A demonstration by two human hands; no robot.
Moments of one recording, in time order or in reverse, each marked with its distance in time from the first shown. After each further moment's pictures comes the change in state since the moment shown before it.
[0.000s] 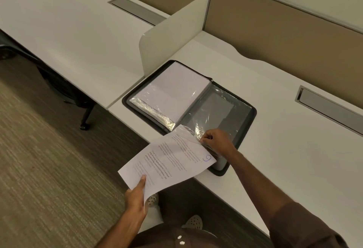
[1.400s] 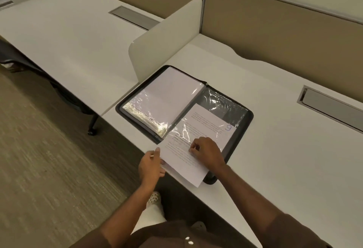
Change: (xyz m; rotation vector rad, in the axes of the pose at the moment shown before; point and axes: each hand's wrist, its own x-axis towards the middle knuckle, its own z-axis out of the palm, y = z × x) left_hand -0.006 0.032 0.131 0.627 0.028 0.411; right_hand -0.012 0.012 0.008 0.009 0.077 -0.098
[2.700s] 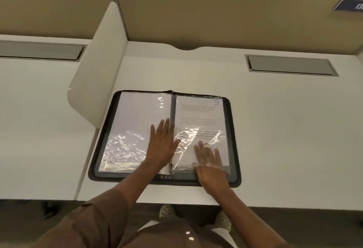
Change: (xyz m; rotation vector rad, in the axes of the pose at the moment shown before) left_hand 0.212 0.093 0.067 1.126 -0.551 1.373; right_hand 0.015 -0.028 0.101 -0.422 0.285 0.458
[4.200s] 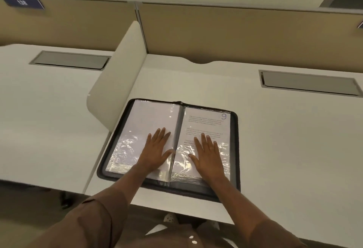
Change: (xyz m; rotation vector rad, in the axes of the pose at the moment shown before) left_hand -0.007 -0.040 -0.007 -0.082 -0.092 -0.048; right_hand 0.071 0.009 -0.039 0.105 -0.045 -0.050
